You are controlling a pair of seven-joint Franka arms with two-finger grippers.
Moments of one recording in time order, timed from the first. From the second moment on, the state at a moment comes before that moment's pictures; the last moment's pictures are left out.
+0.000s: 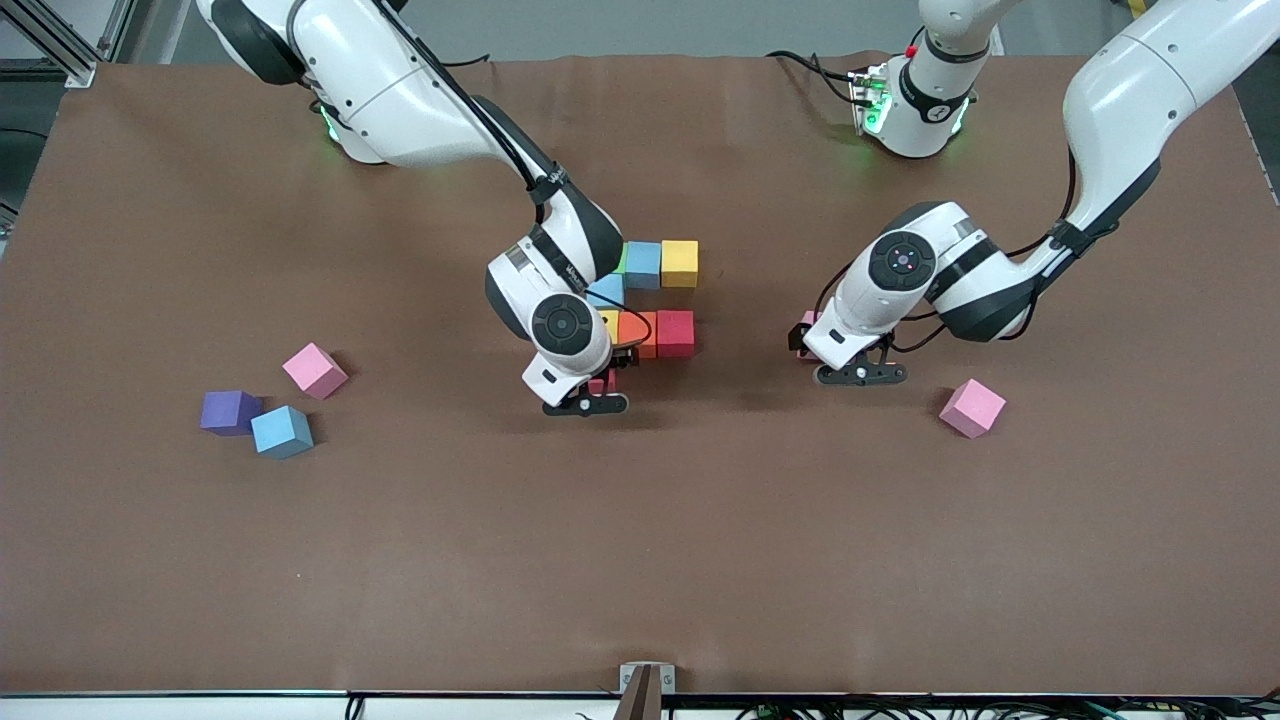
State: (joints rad) left arm 0.65 0.73 -1.12 -2.13 0.83 2.20 -0.98; right arm 0.58 0.77 0.12 -1.49 0.07 2.11 0.59
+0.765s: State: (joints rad) left arm 0.60 0.76 -1.10 -2.15 0.83 2.20 -0.98; right arm 0.47 0.63 0.08 -1.36 0.15 1.93 0.59
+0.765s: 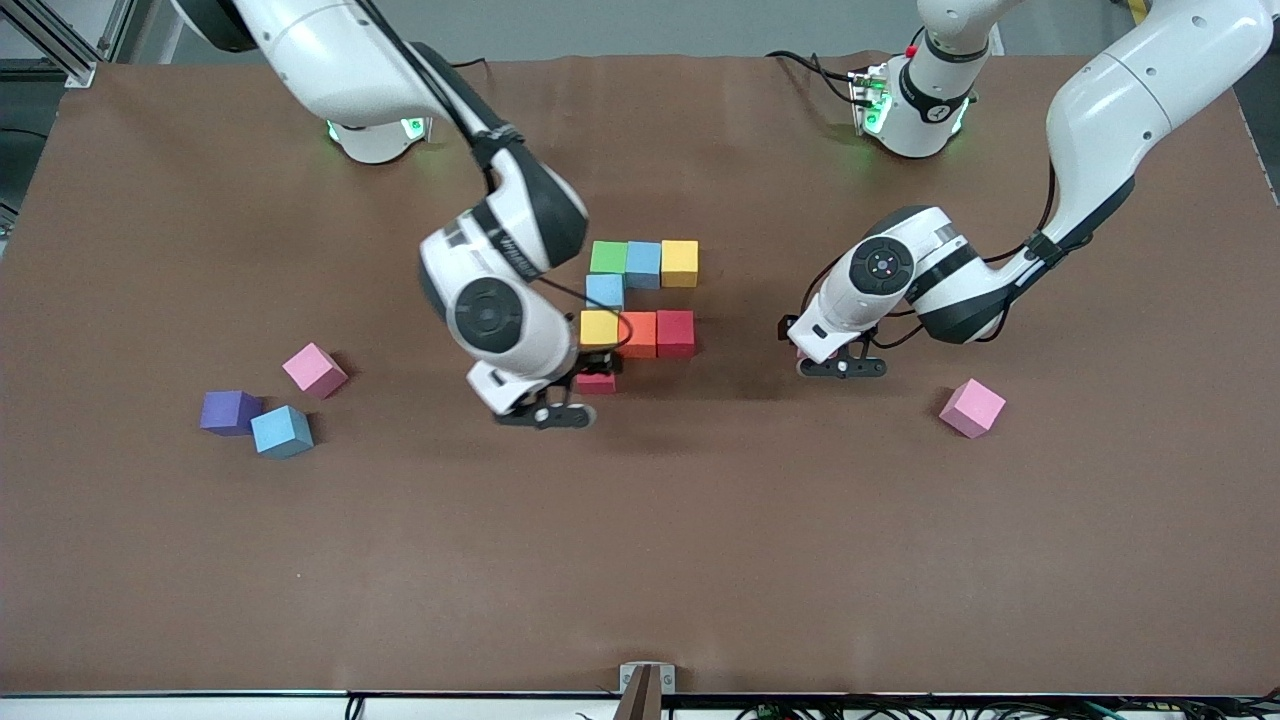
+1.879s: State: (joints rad) left arm 0.56 0.76 -1.05 -1.87 0.82 2.21 -0.99; right arm -0.07 0.60 0.03 -1.51 0.07 1.95 0.30
